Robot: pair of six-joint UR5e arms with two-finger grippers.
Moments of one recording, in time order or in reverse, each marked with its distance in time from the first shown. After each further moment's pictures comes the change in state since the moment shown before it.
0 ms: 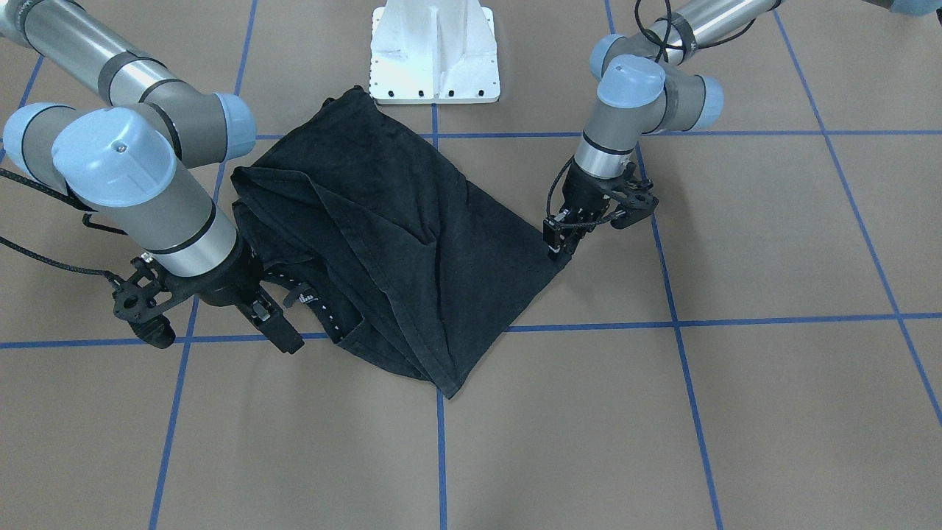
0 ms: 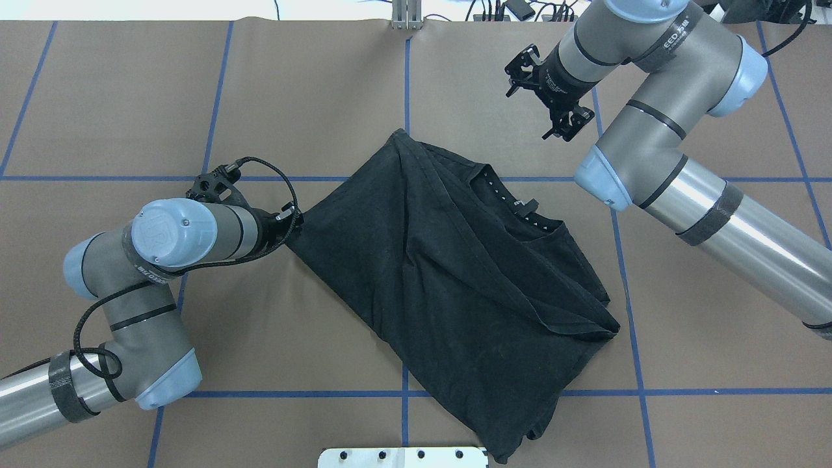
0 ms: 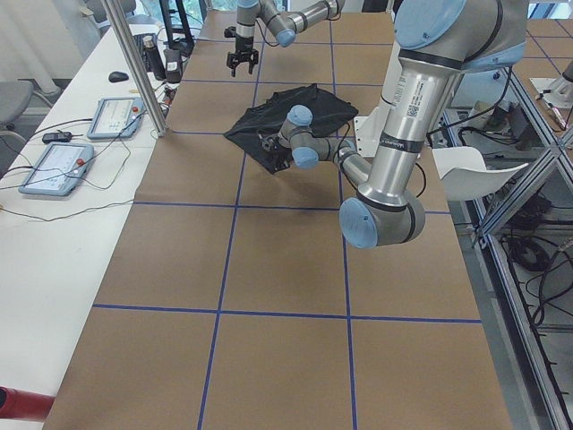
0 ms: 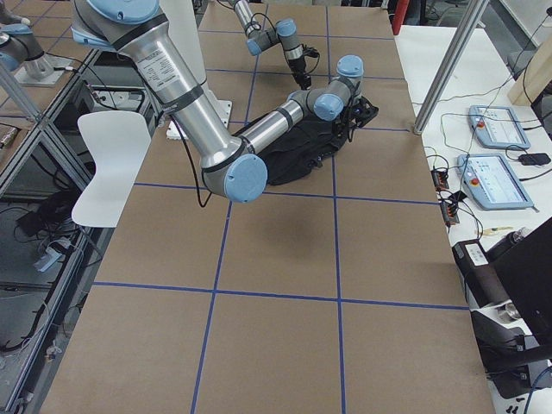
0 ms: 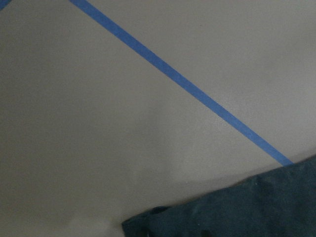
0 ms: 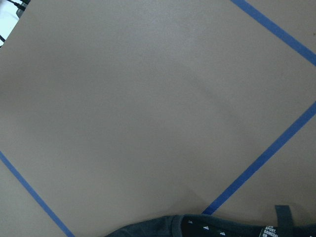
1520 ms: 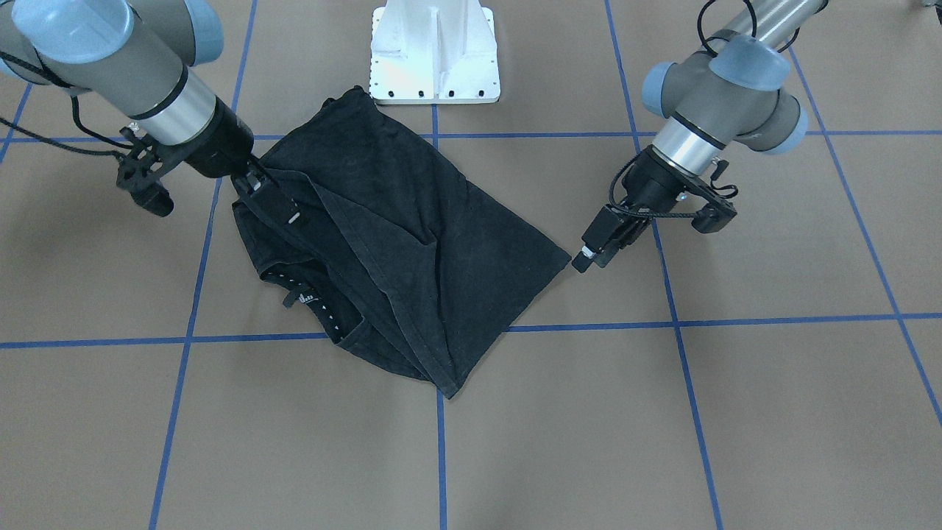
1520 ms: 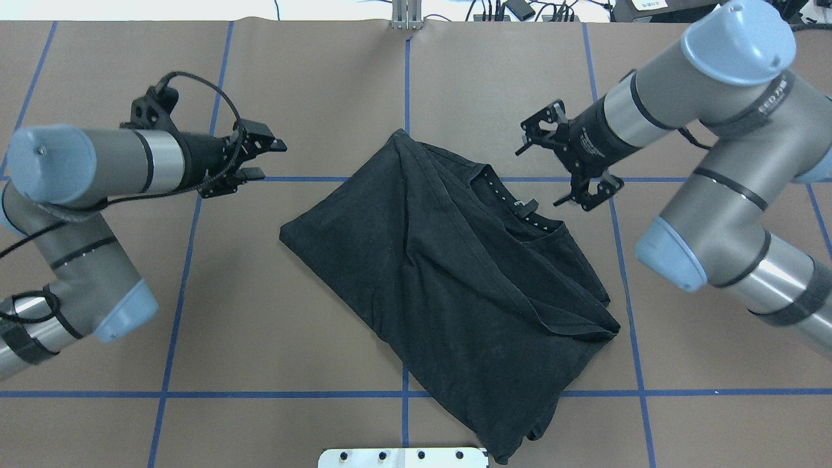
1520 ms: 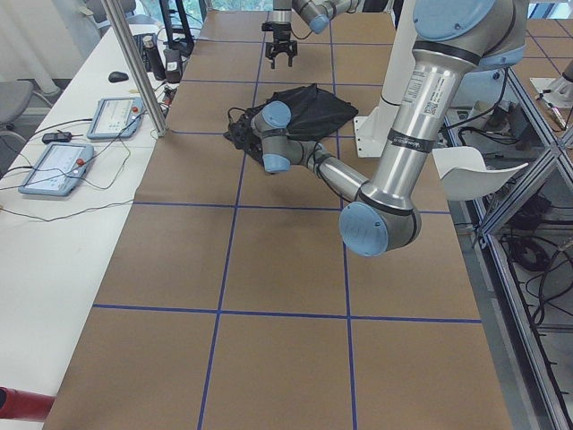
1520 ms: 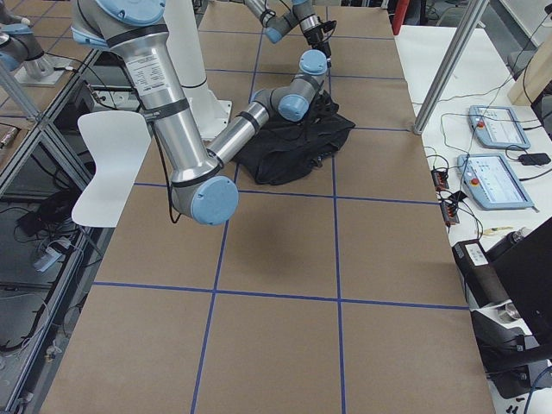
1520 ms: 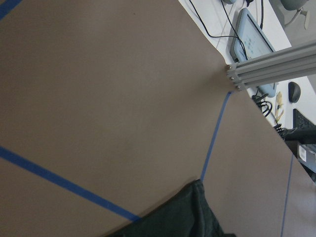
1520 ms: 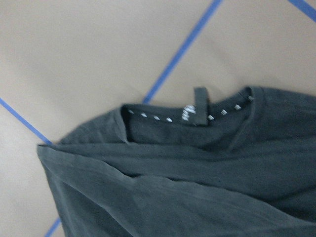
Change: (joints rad) left arm -0.153 0.062 -0.002 -0.410 -0.106 -0.018; right arm -0.032 -0.161 0.298 -0.013 0.101 0.138
